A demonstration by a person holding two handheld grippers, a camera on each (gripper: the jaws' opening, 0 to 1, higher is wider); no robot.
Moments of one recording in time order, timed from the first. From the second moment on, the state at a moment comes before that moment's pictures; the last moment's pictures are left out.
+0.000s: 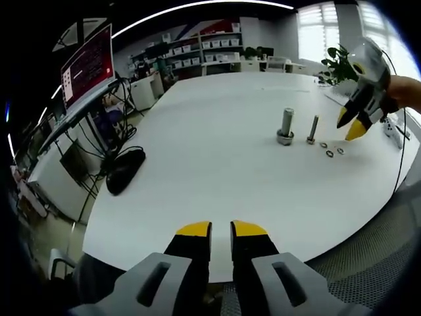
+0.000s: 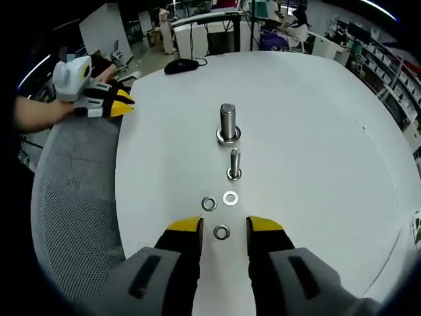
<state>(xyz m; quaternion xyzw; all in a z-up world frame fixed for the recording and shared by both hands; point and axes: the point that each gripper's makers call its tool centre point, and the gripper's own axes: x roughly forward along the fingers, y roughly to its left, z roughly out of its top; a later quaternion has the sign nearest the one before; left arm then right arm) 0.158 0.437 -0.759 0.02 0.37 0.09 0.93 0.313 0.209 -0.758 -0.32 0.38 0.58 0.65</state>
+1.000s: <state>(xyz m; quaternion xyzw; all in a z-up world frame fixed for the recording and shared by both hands) 0.157 0.438 -0.757 0.02 0.37 0.09 0.93 0.280 0.179 -0.790 -0.27 0.40 0.56 0.67</state>
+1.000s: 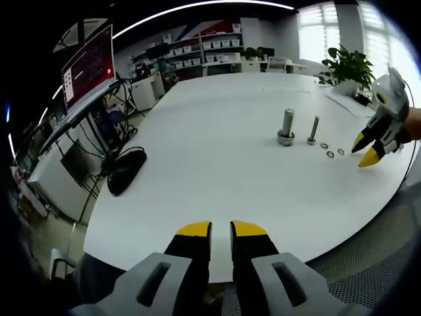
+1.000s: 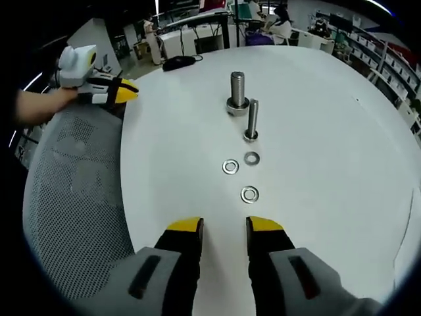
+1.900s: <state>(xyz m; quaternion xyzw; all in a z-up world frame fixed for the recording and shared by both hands) 0.157 0.438 -0.758 0.02 0.37 0.09 0.93 0.296 0.177 -0.795 -0.29 0.40 0.55 0.67</state>
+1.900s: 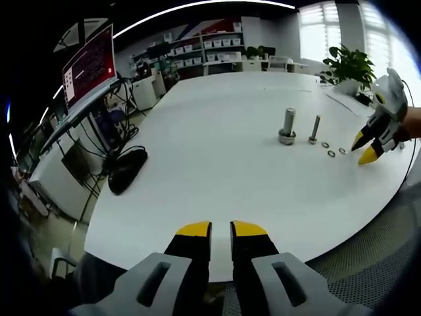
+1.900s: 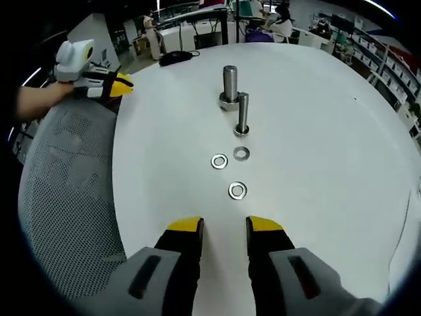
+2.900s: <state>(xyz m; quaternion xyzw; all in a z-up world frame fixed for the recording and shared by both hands) 0.158 0.438 -0.758 0.02 0.37 0.09 0.93 0.315 0.202 -0.800 -0.47 0.41 0.59 0.52</state>
